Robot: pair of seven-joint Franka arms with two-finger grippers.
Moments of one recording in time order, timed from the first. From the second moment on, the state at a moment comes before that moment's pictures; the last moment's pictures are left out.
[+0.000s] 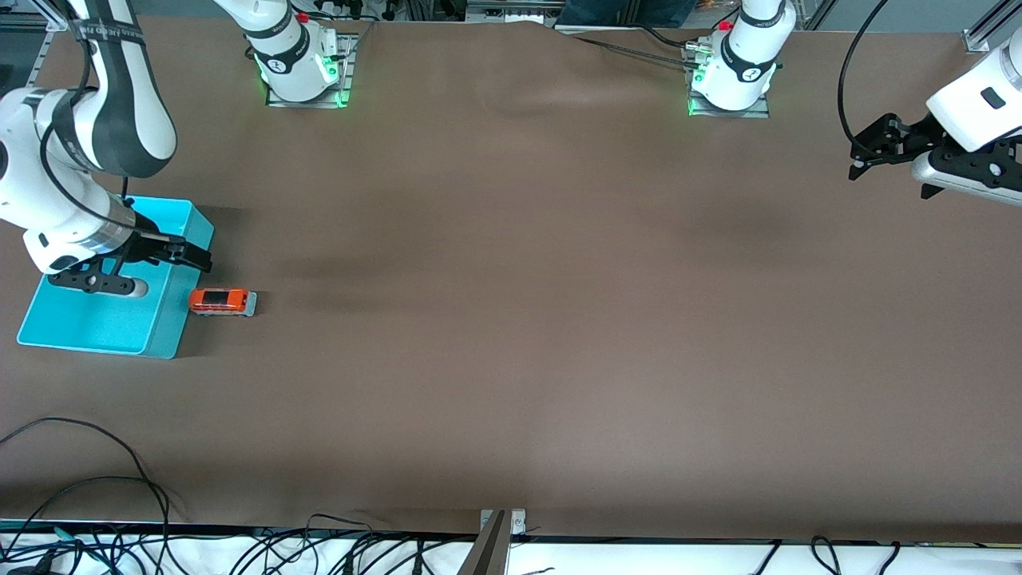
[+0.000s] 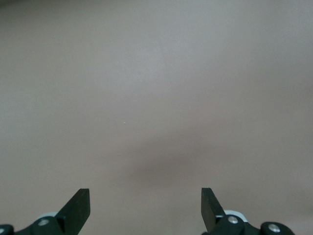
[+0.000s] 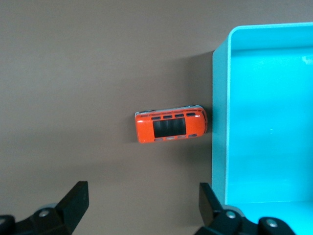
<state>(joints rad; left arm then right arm) -0.01 -0.07 -0.04 -1.66 0.01 1.56 0.24 -0.04 0.15 -0.03 -2.03 -0.01 2.15 0.10</state>
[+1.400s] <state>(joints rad) -0.01 -0.03 -0.04 -1.61 0.00 1.52 0.23 -0.04 0.34 -0.04 -2.16 -0.01 2.53 0.91</state>
